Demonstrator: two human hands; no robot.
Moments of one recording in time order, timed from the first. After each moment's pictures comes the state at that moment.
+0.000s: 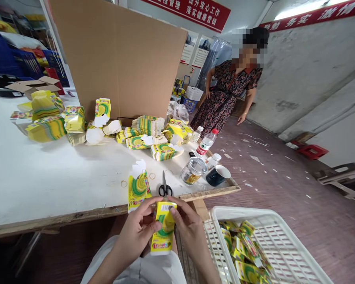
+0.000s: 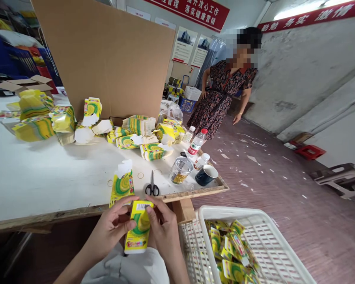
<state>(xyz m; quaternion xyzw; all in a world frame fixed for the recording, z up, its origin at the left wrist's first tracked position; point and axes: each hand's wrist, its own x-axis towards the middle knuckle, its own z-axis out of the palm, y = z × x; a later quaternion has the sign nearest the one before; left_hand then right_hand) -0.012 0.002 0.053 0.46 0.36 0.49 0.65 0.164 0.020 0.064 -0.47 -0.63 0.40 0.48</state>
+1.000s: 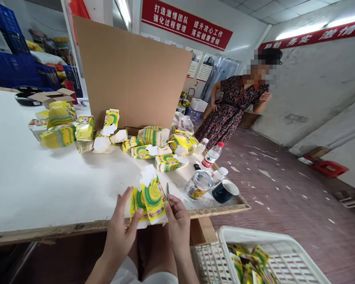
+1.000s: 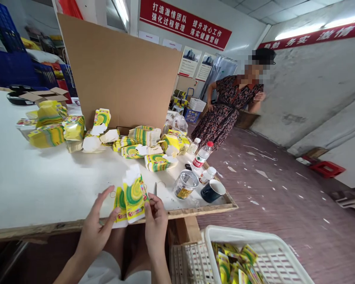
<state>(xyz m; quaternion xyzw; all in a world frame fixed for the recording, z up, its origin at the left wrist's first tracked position) -0.045 0.025 0.027 0.54 0.59 0.56 0.21 0.112 0.075 0.023 -0.50 -0.50 0.45 0.55</state>
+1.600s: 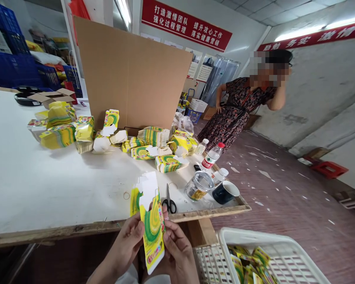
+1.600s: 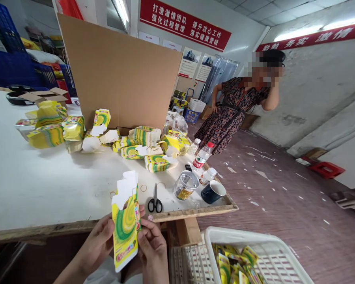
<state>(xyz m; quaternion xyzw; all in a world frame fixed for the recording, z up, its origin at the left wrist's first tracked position) -0.027 0.012 0.040 0.26 0.26 0.58 0.73 0.126 0.010 0.017 -0.41 -0.33 0.67 0.52</state>
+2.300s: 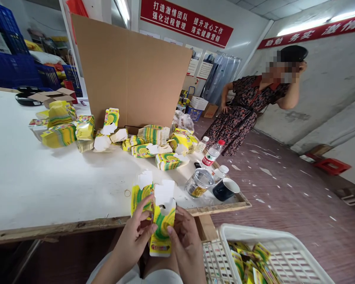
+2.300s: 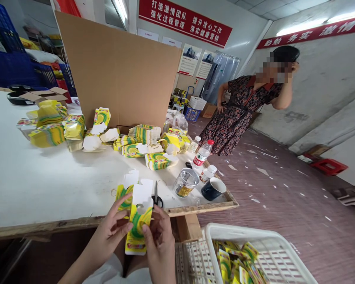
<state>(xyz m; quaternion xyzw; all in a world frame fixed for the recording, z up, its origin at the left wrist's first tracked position) -0.025 0.010 0.044 0.45 0.41 0.53 0.59 0.142 0.014 0.035 -0.47 -0.54 0.46 0.53</state>
